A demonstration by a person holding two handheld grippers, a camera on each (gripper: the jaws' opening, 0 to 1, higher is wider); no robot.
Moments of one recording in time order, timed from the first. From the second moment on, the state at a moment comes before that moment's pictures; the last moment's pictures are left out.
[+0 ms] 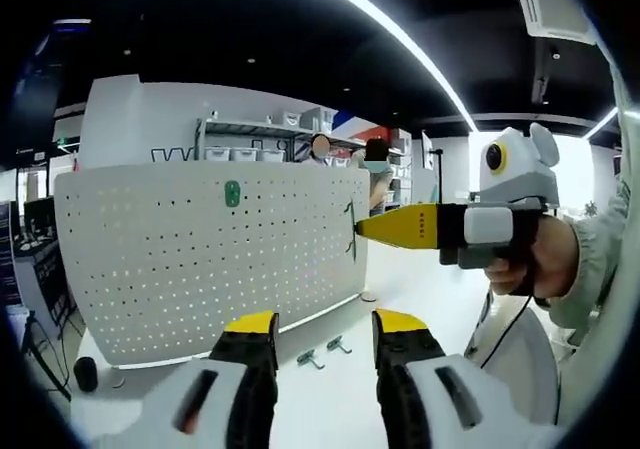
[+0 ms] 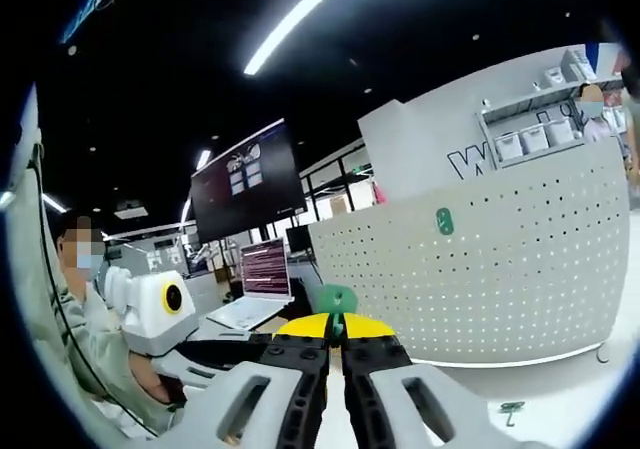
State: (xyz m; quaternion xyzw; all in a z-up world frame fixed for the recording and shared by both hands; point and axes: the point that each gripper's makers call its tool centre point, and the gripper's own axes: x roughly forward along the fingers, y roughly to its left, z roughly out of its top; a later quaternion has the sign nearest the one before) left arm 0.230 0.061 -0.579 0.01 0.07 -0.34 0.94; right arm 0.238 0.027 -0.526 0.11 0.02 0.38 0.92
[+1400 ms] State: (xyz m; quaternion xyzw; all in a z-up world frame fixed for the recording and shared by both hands) left arm 0.212 0.107 -0.637 -0.01 0.16 -0.31 0.94; right arm 0.309 0.013 -0.548 0.04 0.03 0.30 0.95
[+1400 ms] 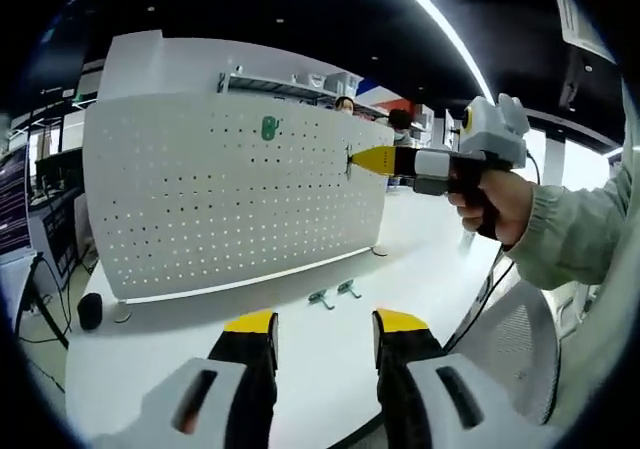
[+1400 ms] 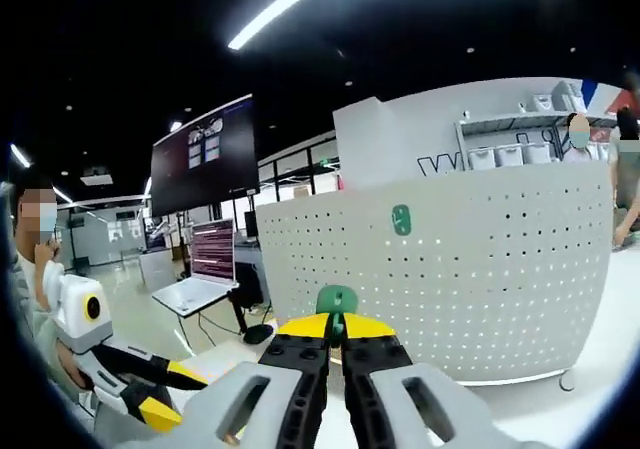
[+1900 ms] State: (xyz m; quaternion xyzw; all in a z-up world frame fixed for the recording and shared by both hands) left arm 0.213 0.112 -0.647 0.00 0.18 -0.31 0.93; right arm 0.350 0.001 -0.567 0.01 0.05 0.26 0.97
